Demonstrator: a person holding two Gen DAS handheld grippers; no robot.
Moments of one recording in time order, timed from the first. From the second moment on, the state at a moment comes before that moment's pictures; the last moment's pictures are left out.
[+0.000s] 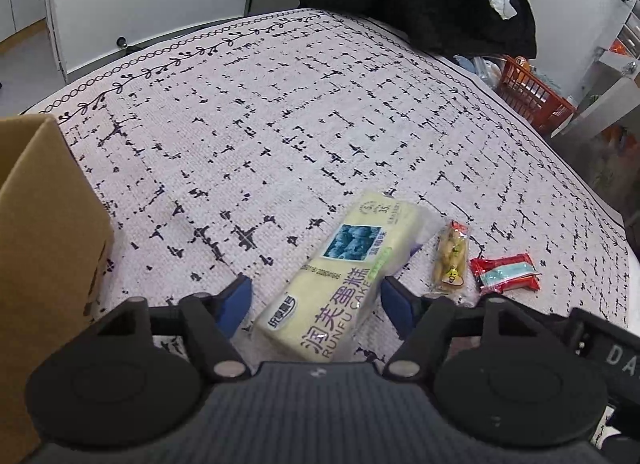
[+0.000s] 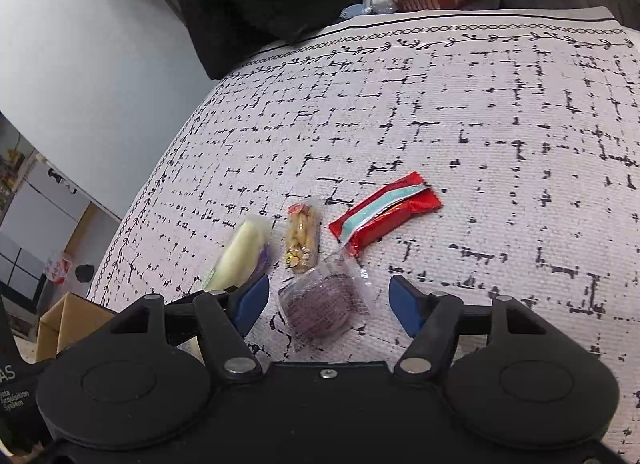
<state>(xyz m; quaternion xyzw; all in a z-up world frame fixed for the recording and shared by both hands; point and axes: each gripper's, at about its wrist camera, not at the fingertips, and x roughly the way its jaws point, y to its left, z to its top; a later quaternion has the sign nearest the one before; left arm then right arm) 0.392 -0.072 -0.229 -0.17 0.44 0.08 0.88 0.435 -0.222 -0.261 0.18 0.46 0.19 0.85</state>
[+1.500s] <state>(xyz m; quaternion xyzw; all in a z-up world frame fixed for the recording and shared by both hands) 0.298 -0.029 -0.114 -0.19 0.35 0.12 0.91 0.381 -0.182 -0.175 0.14 0.38 0.25 0.88</state>
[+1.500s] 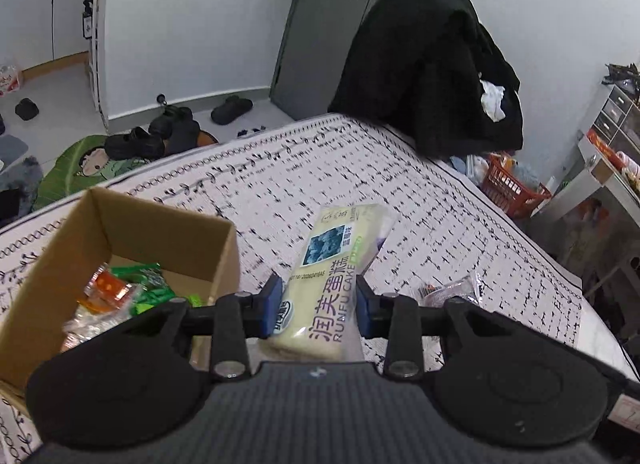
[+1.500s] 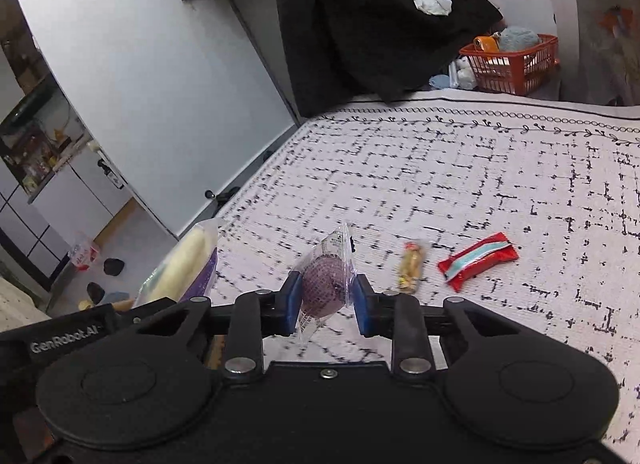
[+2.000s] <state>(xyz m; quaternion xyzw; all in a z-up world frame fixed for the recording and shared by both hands) 0.266 0.018 -0.098 -0.20 0.33 0.18 0.91 0.348 -0.141 -0.142 0.16 0.33 0.30 0.88</state>
